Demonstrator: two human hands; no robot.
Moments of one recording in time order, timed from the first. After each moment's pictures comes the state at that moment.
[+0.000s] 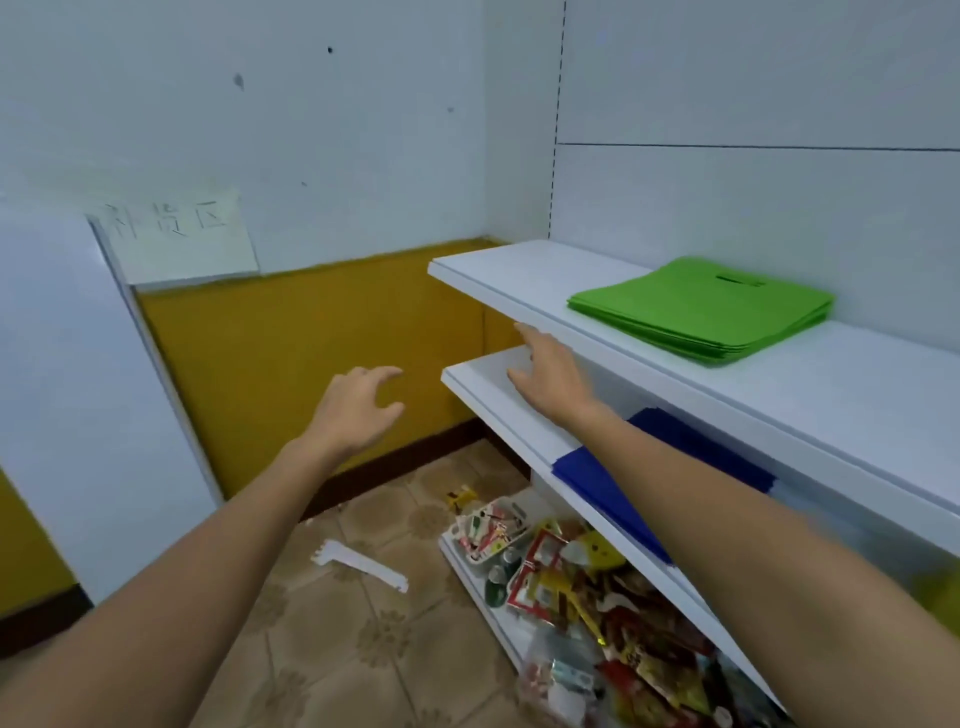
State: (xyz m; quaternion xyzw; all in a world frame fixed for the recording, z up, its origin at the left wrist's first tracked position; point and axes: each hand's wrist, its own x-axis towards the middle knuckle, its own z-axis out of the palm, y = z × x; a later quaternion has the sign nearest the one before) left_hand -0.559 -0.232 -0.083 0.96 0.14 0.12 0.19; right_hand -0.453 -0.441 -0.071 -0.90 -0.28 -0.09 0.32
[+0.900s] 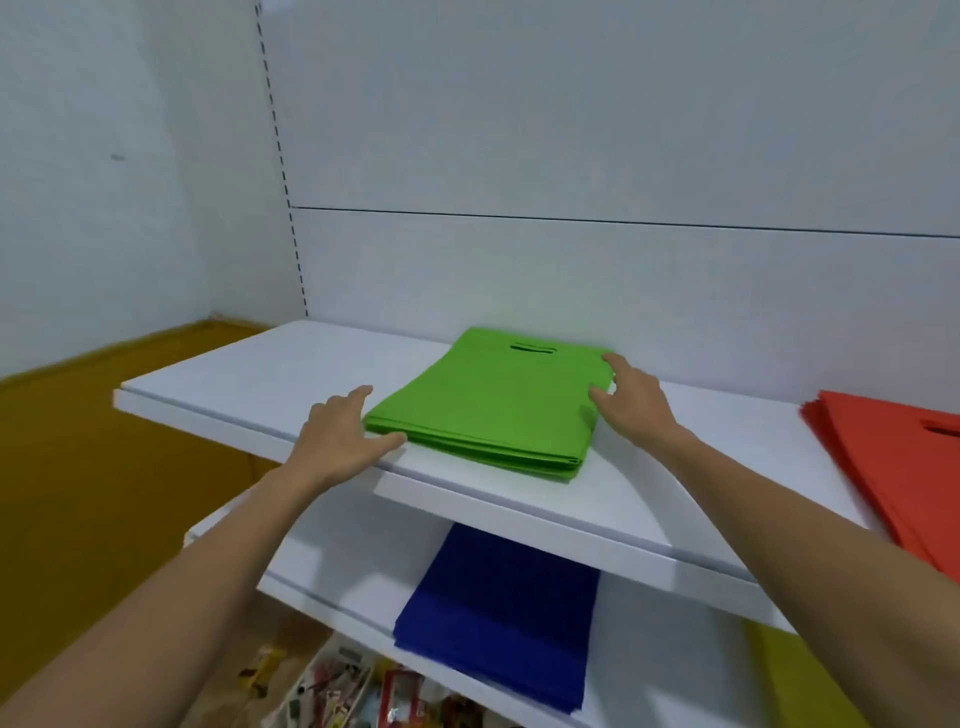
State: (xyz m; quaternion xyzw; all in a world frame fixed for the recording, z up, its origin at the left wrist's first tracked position) left_hand -0.264 -0.337 -0.058 0.96 -0.09 0.09 0.24; right_hand -0.300 -0.651 -0.039 -0.93 0.13 -0.19 0.27
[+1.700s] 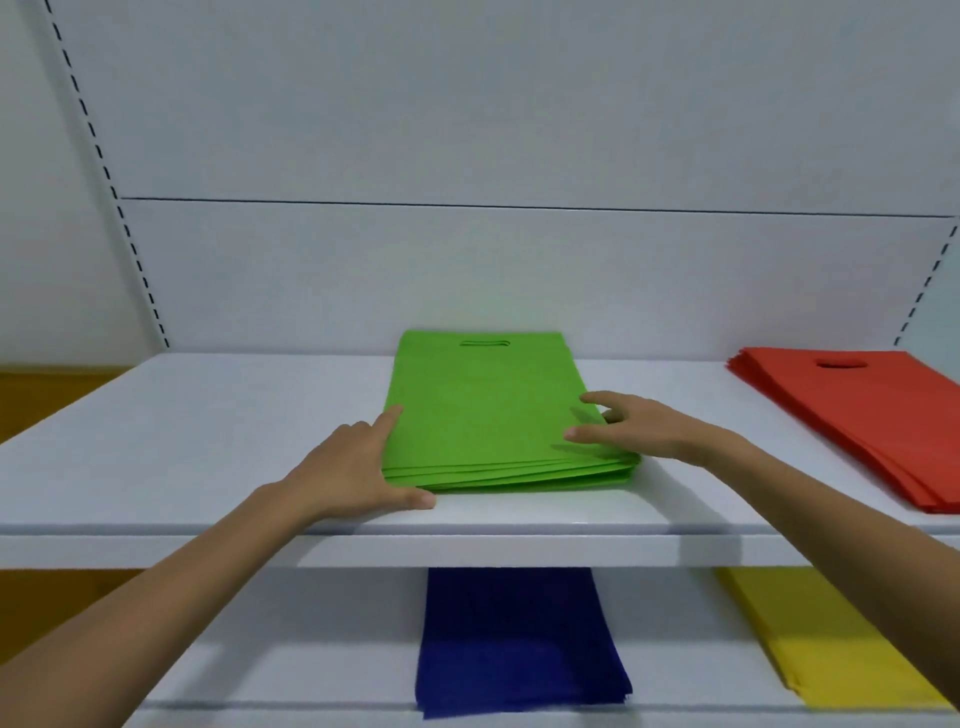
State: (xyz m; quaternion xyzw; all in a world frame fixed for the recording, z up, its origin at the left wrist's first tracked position) left_hand -0.164 -0.324 -0.062 0.91 -0.39 -0.04 0.14; right_hand -0.328 -0.586 -0.023 -0.92 0.23 -0.01 0.31
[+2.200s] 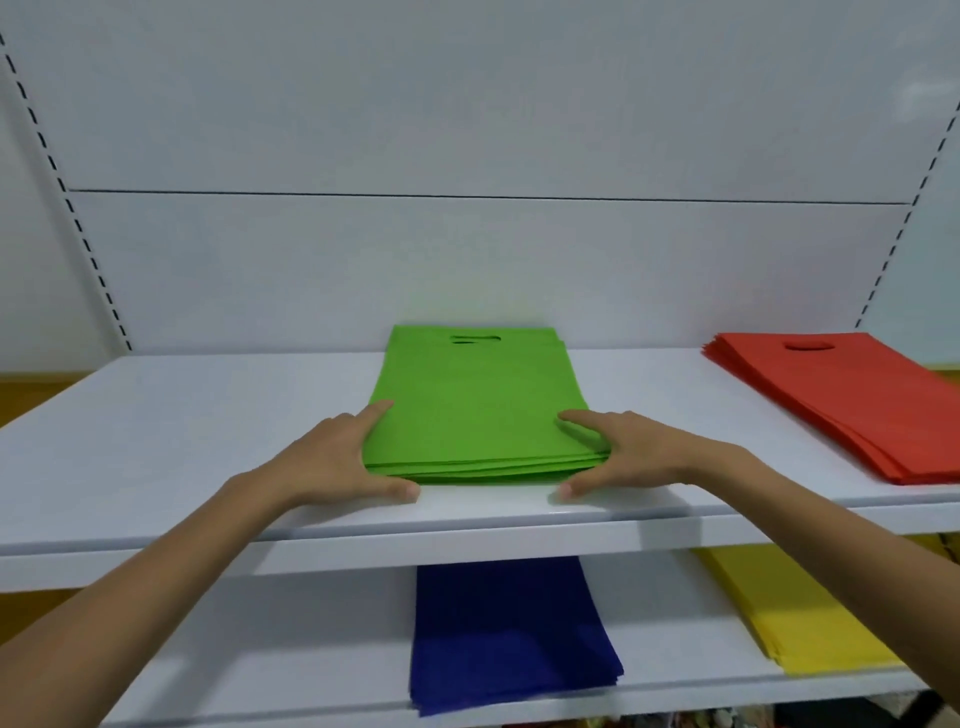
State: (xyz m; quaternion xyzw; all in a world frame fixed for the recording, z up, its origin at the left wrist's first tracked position) left_hand -0.152 -0.323 -0.052 0.89 -0.41 -0.10 0.15; right_hand -0.348 -0.568 -0.036 -0.96 0.21 0.05 0.16
